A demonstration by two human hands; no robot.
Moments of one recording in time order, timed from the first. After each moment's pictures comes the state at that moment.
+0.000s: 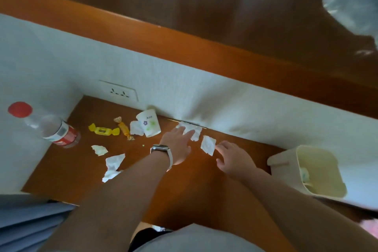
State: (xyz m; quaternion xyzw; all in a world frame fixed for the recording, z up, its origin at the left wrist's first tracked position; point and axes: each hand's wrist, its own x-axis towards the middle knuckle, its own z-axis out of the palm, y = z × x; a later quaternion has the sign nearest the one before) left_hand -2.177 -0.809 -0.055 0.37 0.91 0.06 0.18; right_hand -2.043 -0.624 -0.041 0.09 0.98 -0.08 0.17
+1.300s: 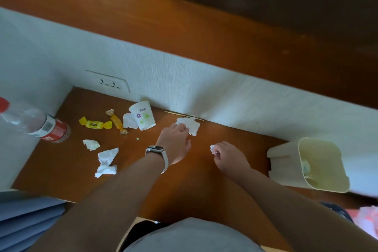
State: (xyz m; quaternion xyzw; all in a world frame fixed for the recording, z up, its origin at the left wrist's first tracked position) left_hand -2.164 -0.808 -0.072 0.40 0.91 0.10 0.09; right_hand -2.031 -0.632 -0.065 0.15 0.97 -0.17 0.12
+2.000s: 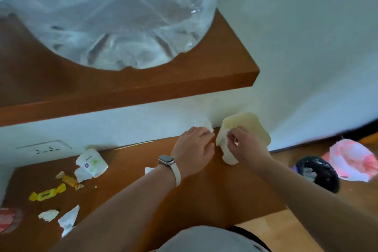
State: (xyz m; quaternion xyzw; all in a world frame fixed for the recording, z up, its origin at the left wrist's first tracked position) left_hand -2.052 -0.671 0.057 0.62 0.73 0.29 0.05; right_hand -1.900 -0.538 0.061 0.35 0.91 -0.19 -0.09
